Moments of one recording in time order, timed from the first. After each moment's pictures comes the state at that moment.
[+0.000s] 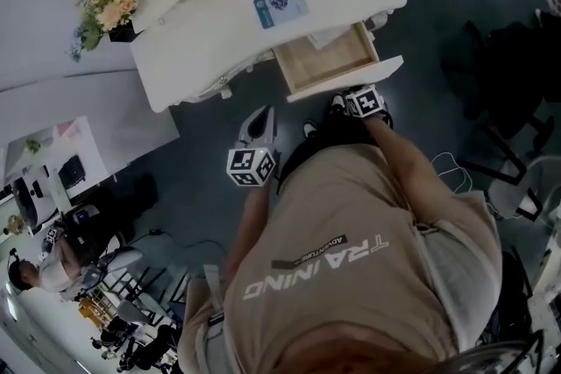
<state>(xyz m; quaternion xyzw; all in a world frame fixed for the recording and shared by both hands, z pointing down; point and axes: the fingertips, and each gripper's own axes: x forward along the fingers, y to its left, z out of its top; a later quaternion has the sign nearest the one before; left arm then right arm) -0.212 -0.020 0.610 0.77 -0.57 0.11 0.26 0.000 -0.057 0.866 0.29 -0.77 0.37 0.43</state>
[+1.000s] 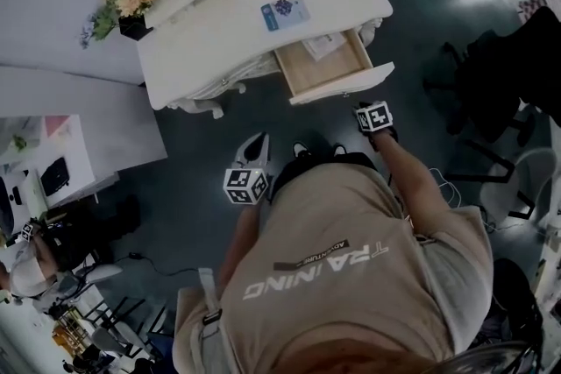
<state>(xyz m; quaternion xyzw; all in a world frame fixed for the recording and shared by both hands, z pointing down) -0.253 0.115 0.622 0.79 -0.55 0.09 0.26 0.031 0.014 0.812 0.36 -0.76 0.34 0.42</state>
